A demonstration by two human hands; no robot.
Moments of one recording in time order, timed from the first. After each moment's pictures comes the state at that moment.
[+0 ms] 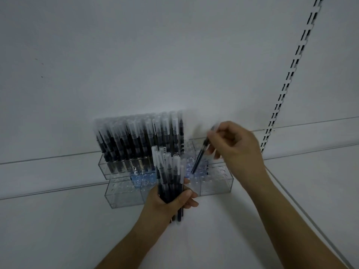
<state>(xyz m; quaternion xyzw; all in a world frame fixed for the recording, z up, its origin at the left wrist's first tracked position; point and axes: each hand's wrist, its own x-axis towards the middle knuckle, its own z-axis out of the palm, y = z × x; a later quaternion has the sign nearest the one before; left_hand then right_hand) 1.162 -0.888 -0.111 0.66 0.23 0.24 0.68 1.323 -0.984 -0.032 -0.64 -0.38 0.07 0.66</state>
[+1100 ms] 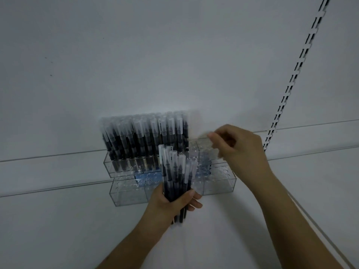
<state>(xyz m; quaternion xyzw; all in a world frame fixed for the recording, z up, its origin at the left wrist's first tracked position) 1.159 -0.886 -0.113 0.65 0.20 0.23 0.70 1.322 -0.987 -0.024 -0.77 -0.41 -0.02 0.48</state>
